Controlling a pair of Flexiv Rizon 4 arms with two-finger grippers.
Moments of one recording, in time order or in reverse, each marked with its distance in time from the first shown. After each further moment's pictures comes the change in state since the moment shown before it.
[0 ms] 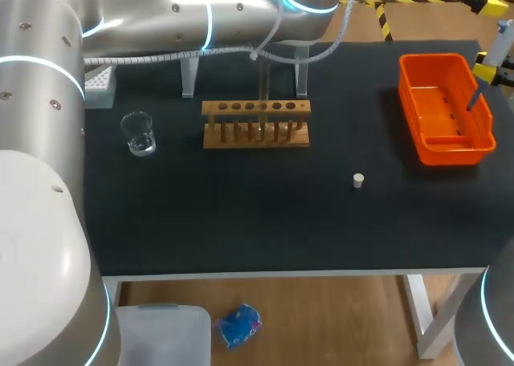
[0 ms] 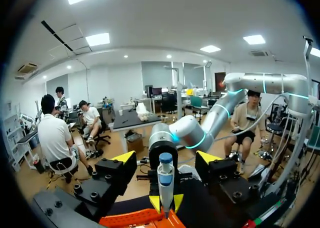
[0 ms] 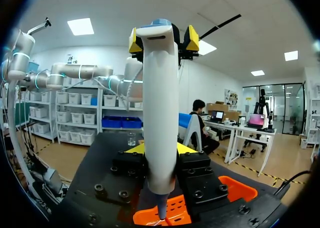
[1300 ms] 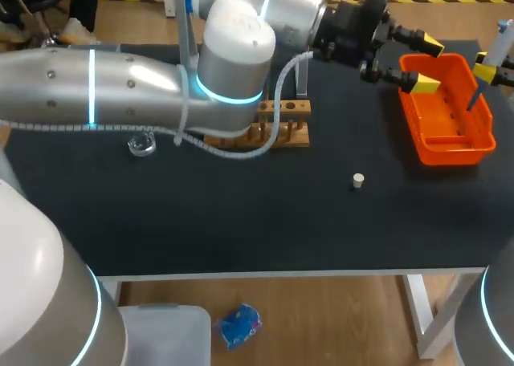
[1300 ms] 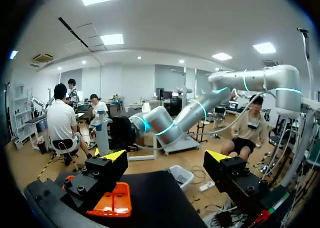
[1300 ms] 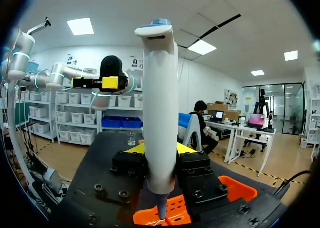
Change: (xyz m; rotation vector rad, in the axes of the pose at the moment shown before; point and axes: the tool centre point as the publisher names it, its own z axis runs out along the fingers) left arm 0.166 0.051 -0.054 0.047 -0.125 -0.111; right arm 0.000 0.000 0.000 0.000 0.000 0.000
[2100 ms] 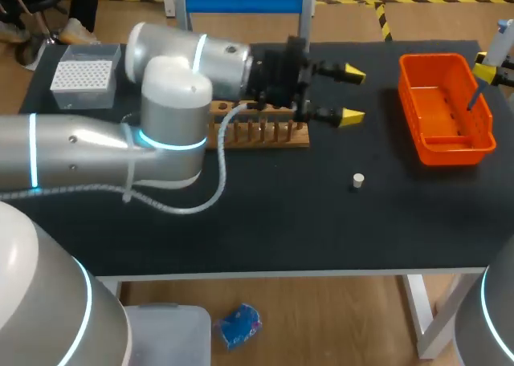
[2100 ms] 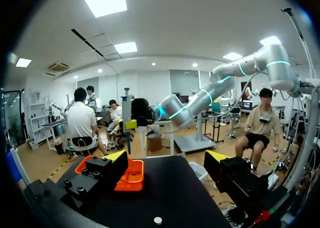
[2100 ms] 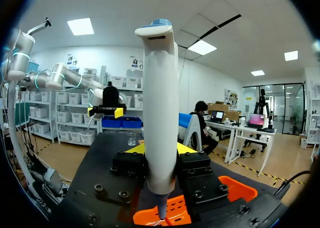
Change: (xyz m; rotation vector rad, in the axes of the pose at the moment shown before) left arm 0.007 0.098 -0.091 0.066 -0.157 0.026; right arm 0.000 0.000 0.000 0.000 0.000 0.000
